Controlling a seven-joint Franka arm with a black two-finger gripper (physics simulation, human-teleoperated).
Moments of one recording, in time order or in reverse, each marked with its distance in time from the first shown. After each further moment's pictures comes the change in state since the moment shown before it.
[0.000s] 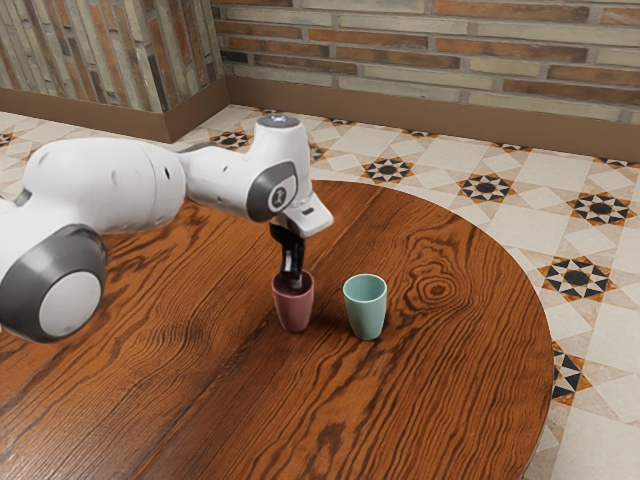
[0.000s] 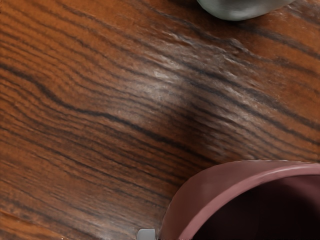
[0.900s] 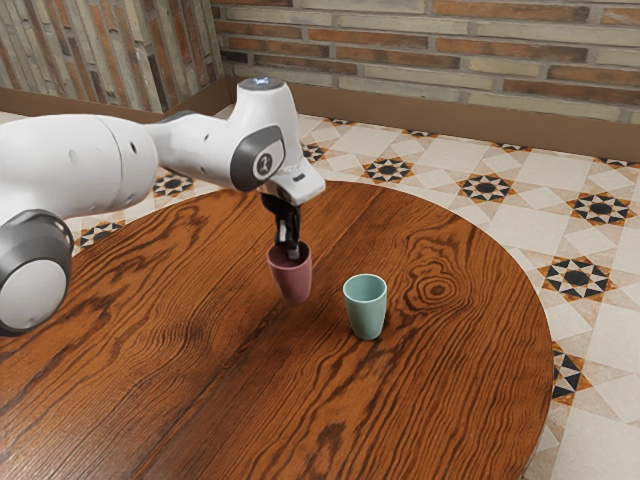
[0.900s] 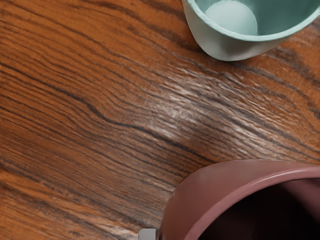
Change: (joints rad) arm -0.005 -0.094 0.000 0.012 0.008 -0.026 -0.011
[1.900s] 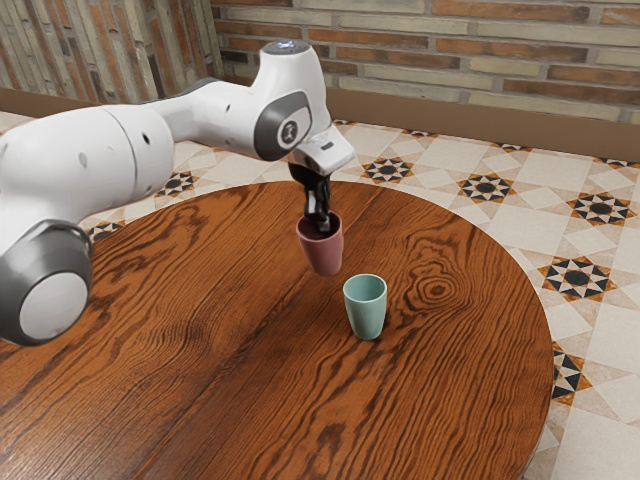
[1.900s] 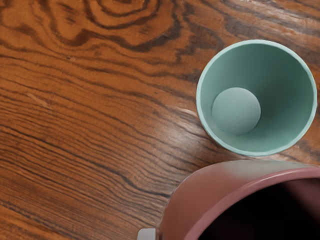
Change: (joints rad) arm -0.046 0.063 0.000 0.214 -0.025 -0.097 -0.012
